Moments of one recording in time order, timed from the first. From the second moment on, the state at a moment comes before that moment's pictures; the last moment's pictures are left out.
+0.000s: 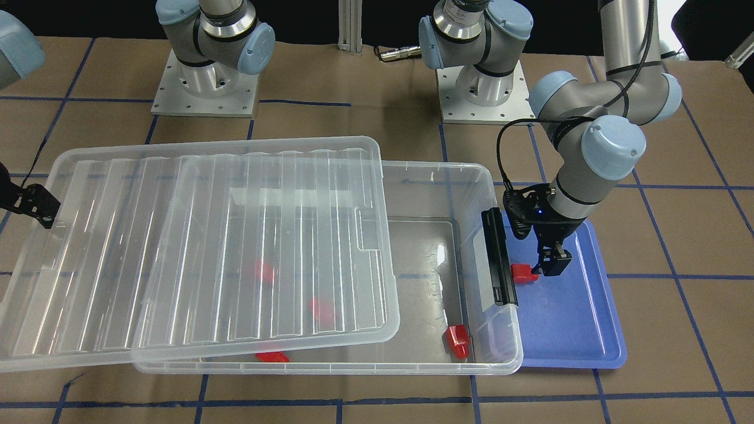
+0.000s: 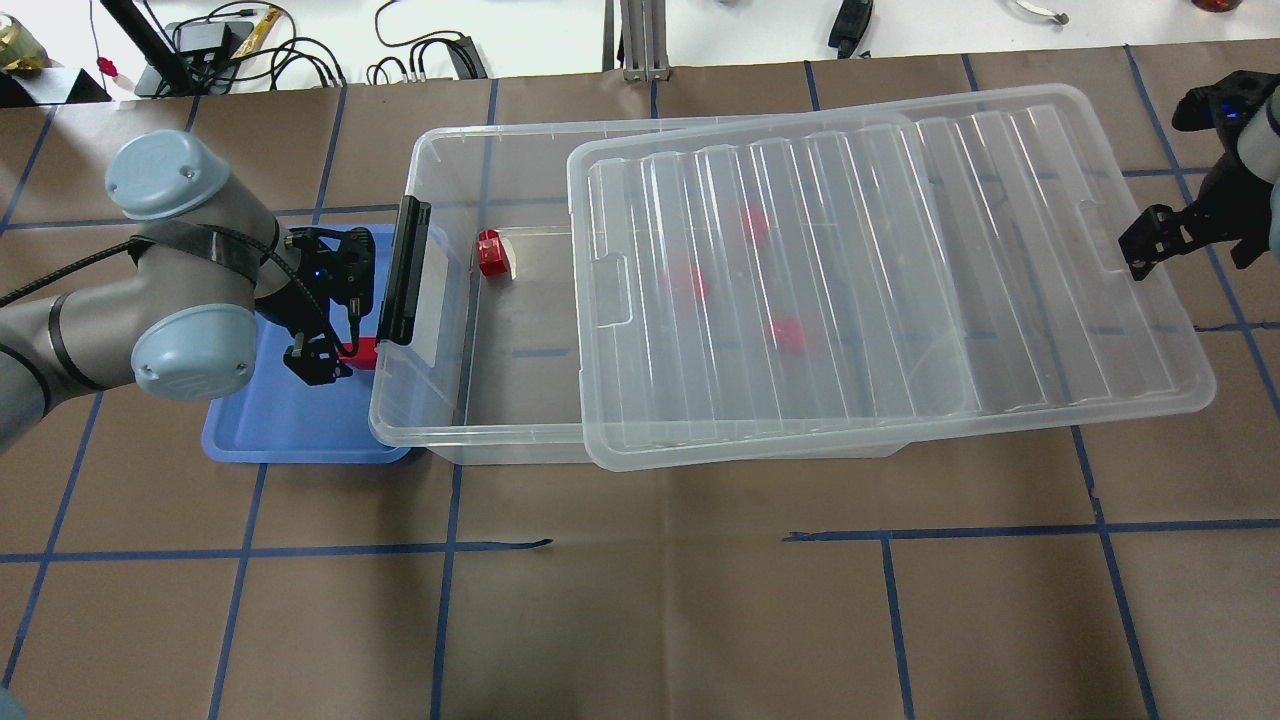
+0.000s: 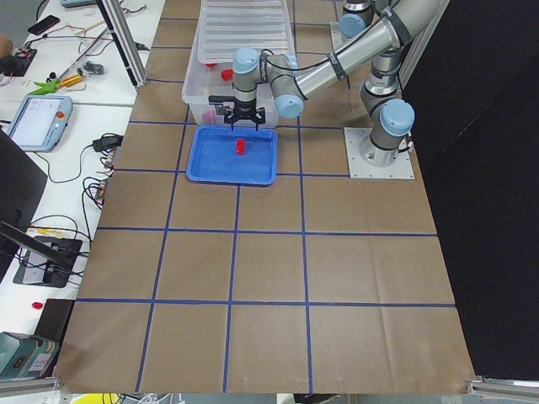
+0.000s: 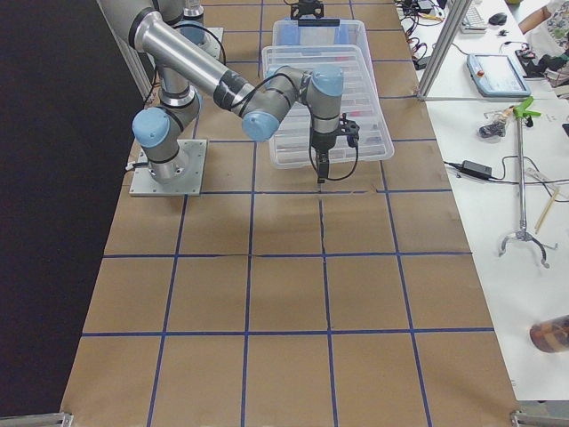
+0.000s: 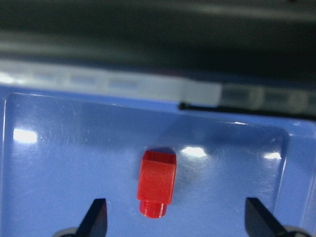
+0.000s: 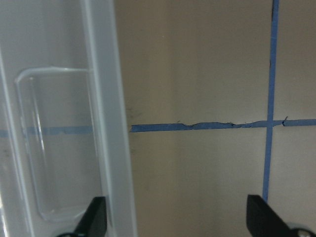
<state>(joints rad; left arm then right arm) -1.34 -1.80 -1.99 -0.87 1.54 1.70 1.10 -1.43 1.82 -2.07 -1.71 -0.48</state>
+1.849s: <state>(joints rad) -1.33 -1.84 -1.97 -0.90 1.51 1.70 1.01 -1.44 1.80 -2.04 -1.74 -0.49</state>
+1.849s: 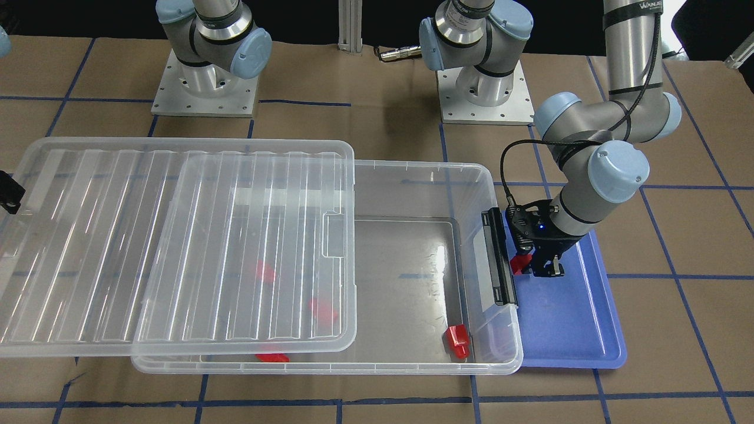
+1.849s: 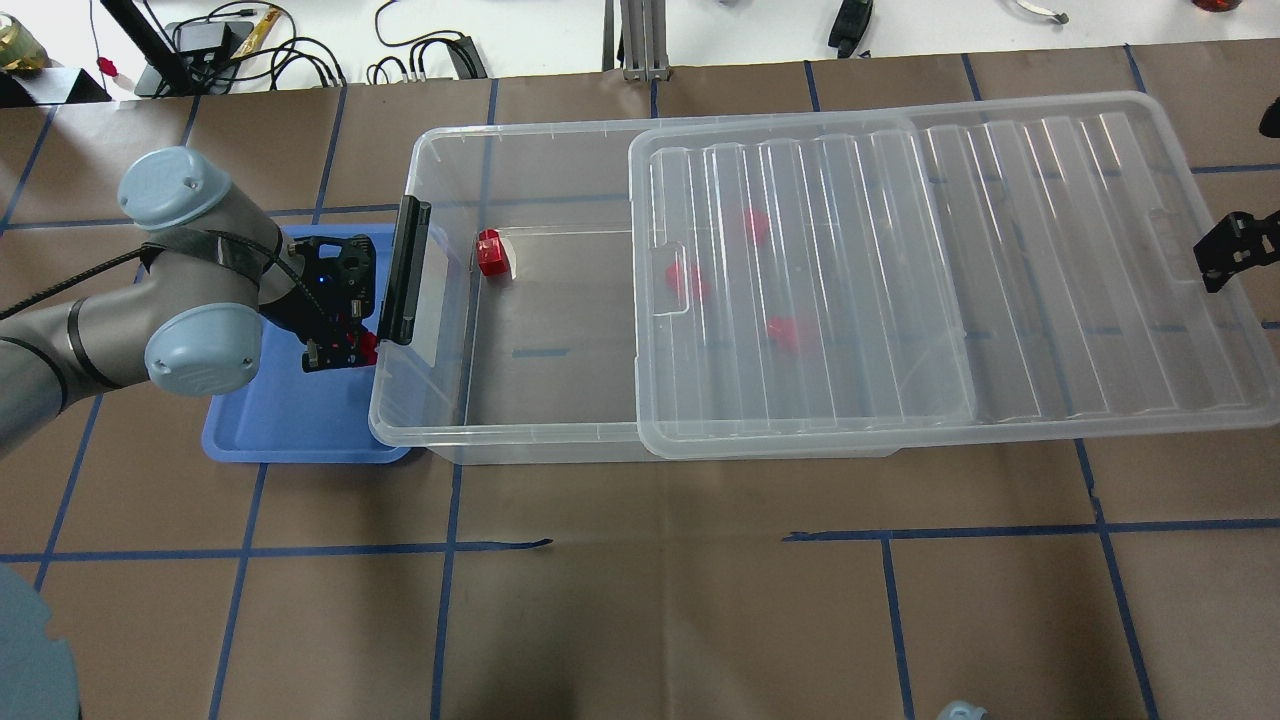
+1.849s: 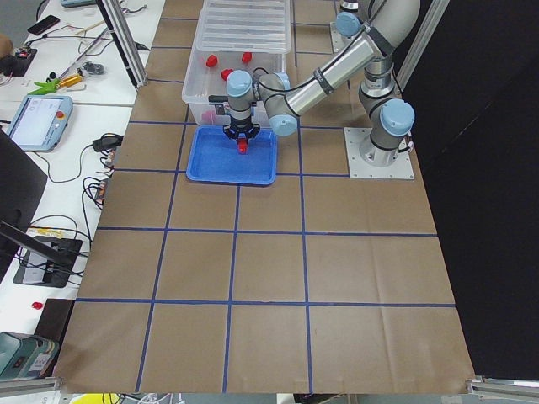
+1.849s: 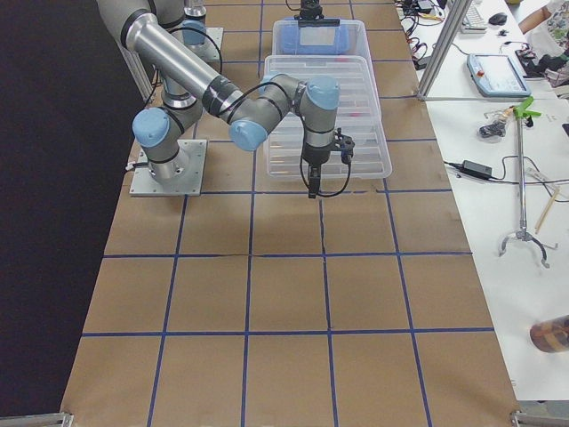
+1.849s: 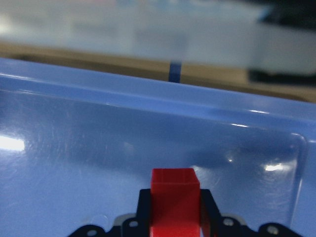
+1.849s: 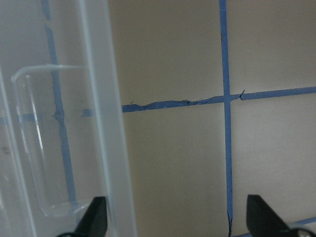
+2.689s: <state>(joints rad) -1.52 -1.66 -1.69 -1.37 1.51 1.46 1.02 -1.47 1.67 -1.84 -1.73 -0.40</state>
